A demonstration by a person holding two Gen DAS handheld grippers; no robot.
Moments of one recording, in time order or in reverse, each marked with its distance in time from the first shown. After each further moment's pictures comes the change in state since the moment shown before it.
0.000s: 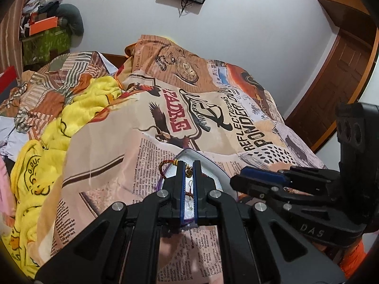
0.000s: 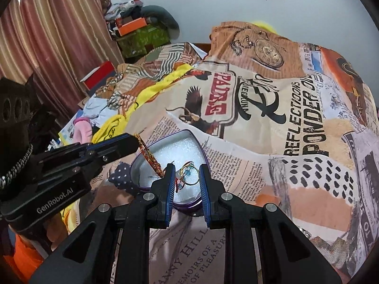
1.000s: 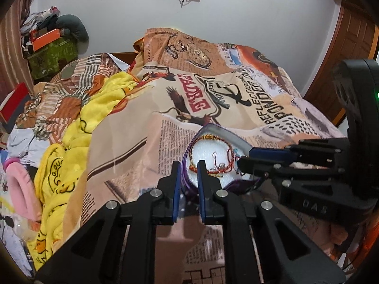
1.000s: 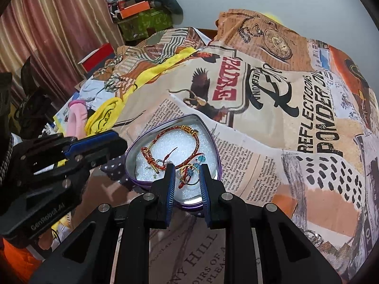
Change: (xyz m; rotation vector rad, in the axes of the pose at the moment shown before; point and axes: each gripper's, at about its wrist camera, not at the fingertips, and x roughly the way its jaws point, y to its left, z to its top) left arm -0.005 -0.002 -0.021 0.120 0.072 0.154; right arm 0.023 0.007 -0.002 -0.035 0.090 -0.017
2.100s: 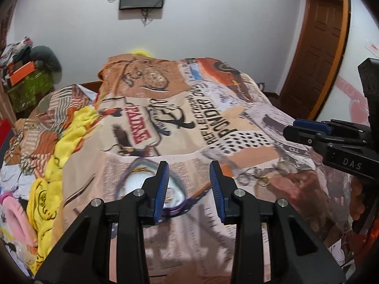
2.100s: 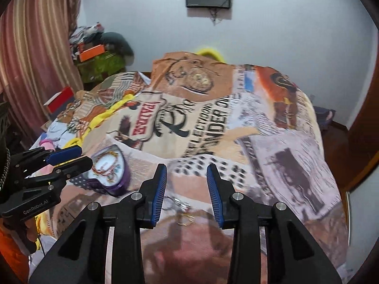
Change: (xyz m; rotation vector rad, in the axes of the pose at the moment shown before) left arm -0.027 -0.096 0.024 0.149 -0.087 -0.120; right arm -0.132 -0.076 -0.040 0.136 -0.239 -0.277
